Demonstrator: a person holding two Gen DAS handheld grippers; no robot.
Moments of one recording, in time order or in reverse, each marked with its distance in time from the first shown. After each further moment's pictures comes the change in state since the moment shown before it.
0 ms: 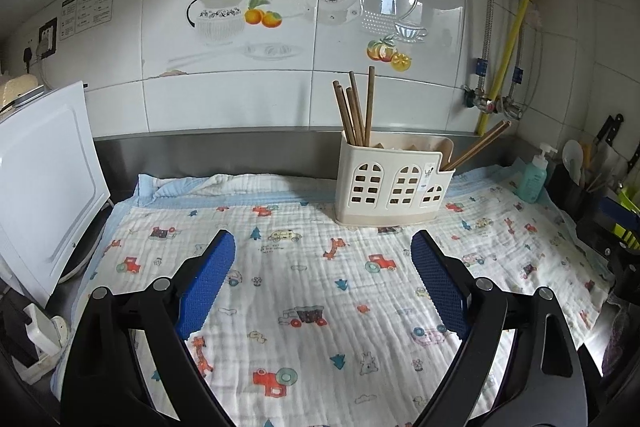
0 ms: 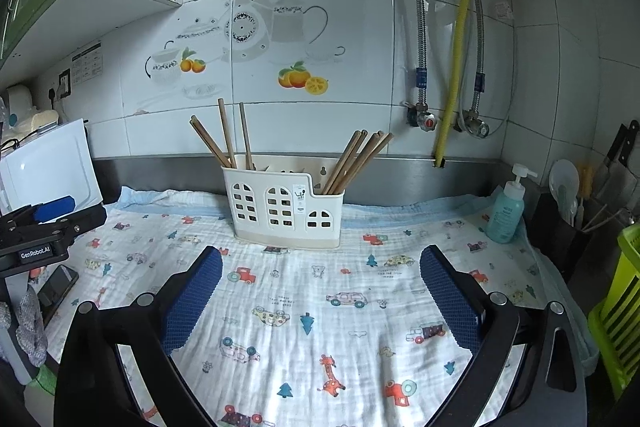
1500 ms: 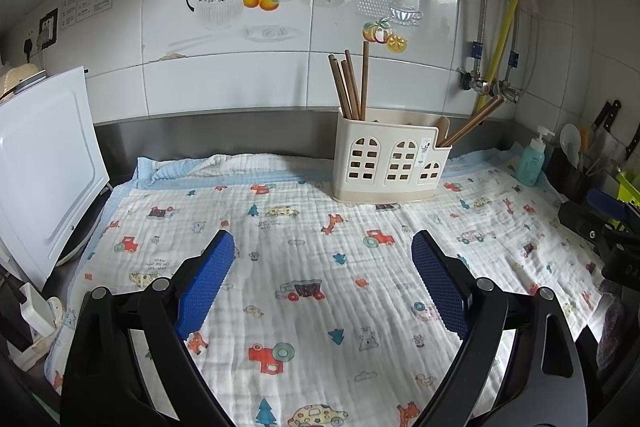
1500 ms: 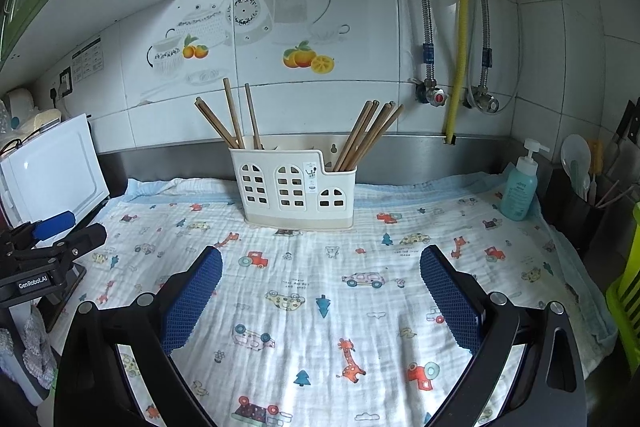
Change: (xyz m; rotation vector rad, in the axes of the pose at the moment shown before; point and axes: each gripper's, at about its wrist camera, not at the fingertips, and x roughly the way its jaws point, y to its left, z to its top) left arm -0.003 -0.005 -0.023 0.011 0.037 0.003; right arm 0.013 0.007 -0.015 0.026 0.049 0.026
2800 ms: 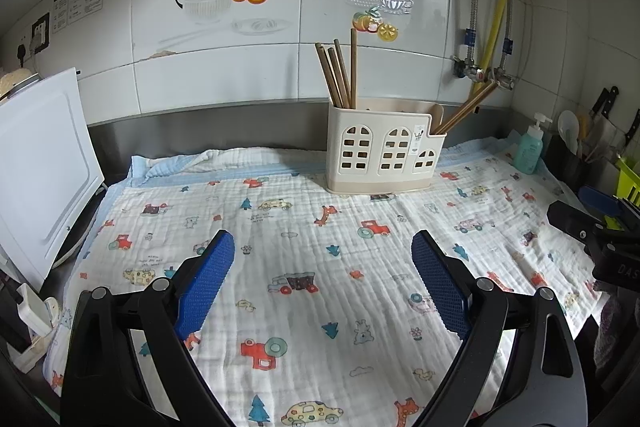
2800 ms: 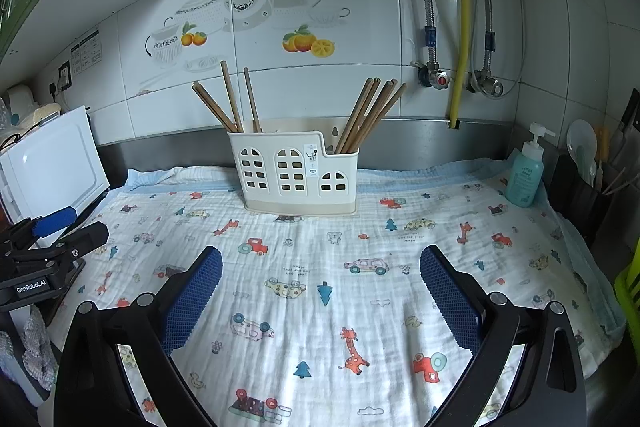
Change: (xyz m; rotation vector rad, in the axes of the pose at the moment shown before) left arm 0.005 -0.012 -0.006 0.028 0.020 -0.002; right arm 0.011 -0.002 -0.010 0.010 0.038 0.013
